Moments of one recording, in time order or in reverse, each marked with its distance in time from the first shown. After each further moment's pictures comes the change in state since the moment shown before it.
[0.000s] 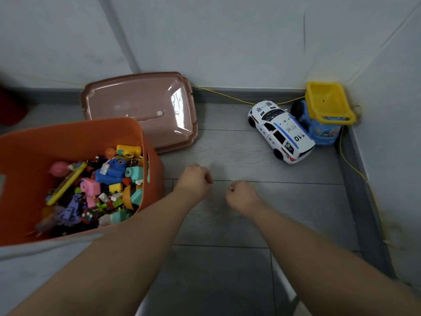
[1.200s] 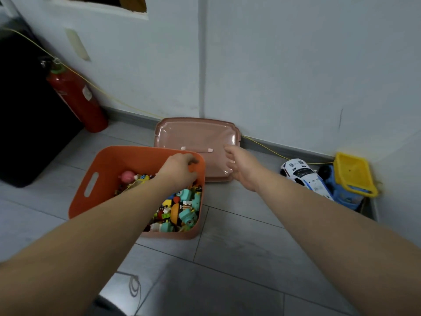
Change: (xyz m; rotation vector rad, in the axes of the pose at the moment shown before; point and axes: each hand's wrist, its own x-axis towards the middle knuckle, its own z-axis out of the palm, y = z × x) left_hand -0.071 -0.063 -0.213 -0.102 0.228 -0.123; right_hand -0.042 -0.237 -0.117 0.789 -0.205 -0.037
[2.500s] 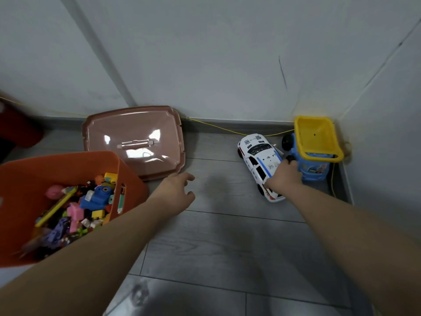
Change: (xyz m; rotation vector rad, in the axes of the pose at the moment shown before) left_hand 0.030 0.118 0.181 0.137 -0.209 0.015; right_hand 0.109 0.191 -0.306 -0.845 0.506 0.173
